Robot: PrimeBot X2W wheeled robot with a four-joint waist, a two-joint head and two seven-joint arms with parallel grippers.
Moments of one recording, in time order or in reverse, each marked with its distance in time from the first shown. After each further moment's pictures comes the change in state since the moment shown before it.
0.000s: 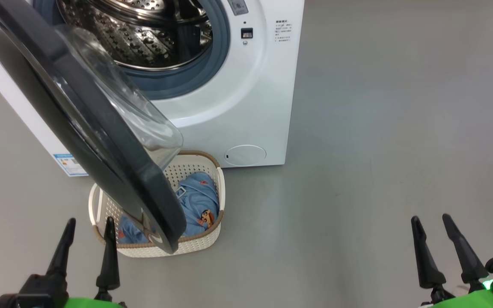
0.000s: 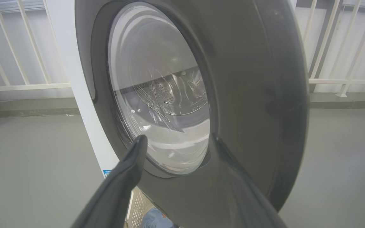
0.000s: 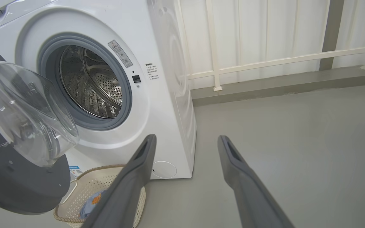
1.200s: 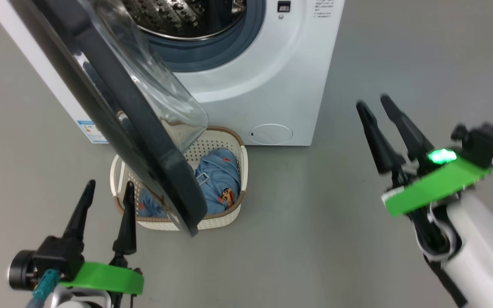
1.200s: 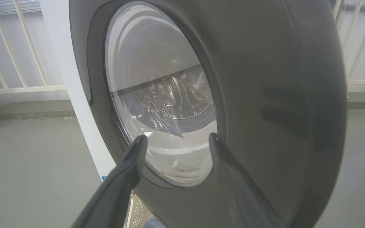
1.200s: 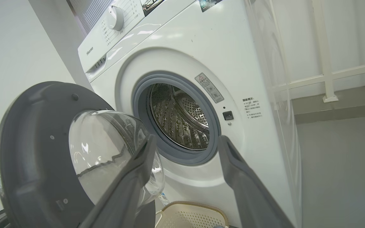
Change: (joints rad) left arm -0.143 -0.002 -0.068 0.051 -0.005 -0.022 0.000; right arm -0.596 -0.239 0.465 0.237 0.525 0.000 0.000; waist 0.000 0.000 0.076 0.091
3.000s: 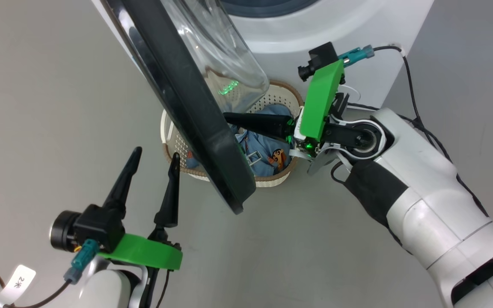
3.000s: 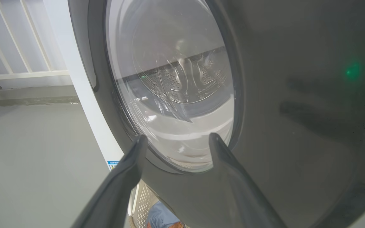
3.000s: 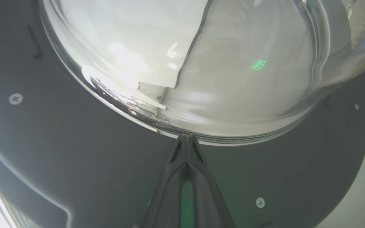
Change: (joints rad) left arm -0.128 -0.003 -0.181 0.009 -0.051 0.041 0.000; right arm -0.531 0.261 0.274 0.525 0.879 0.000 0.916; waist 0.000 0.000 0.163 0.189
